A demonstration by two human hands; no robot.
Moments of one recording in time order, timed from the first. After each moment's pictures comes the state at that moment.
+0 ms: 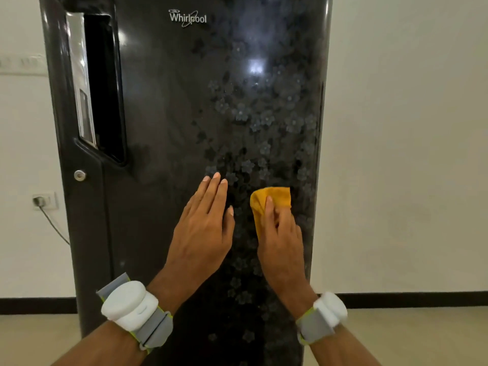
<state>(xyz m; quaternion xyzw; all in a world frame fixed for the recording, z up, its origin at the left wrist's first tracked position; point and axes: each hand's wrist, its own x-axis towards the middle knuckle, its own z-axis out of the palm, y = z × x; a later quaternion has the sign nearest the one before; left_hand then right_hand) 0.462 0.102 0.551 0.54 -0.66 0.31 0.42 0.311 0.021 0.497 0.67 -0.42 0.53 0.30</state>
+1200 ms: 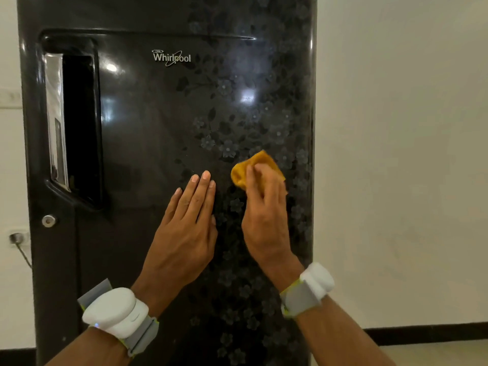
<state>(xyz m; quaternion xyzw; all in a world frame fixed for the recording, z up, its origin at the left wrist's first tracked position) 0.486 0.058 0.606 0.53 -0.64 0.45 0.33 0.334 -0.011 0.616 0.62 -0.31 0.64 0.34</state>
